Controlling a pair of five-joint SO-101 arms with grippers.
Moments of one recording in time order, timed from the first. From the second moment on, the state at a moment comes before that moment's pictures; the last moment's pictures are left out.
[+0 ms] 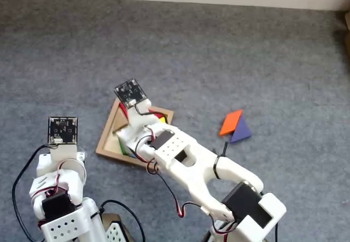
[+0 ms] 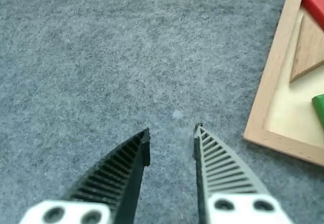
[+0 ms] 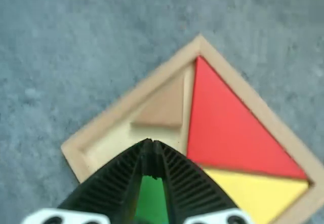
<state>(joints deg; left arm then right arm) -30.3 -101.1 90.6 66.5 -16.0 -51.8 -0.5 39.7 13.4 -6.8</state>
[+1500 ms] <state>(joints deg) -30.3 -101.1 90.6 66.5 -16.0 -51.8 7.6 28.9 37.0 8.7</state>
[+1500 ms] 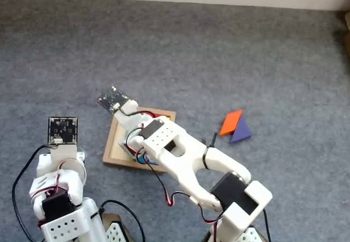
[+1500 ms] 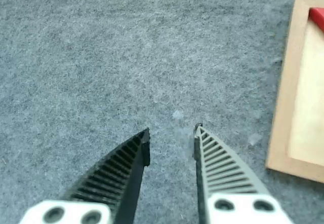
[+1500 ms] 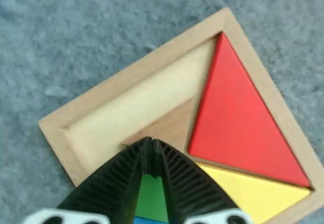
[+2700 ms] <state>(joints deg) -30.3 -101.1 90.6 66.5 -16.0 -12.1 4.6 12.2 60.3 -22.5</state>
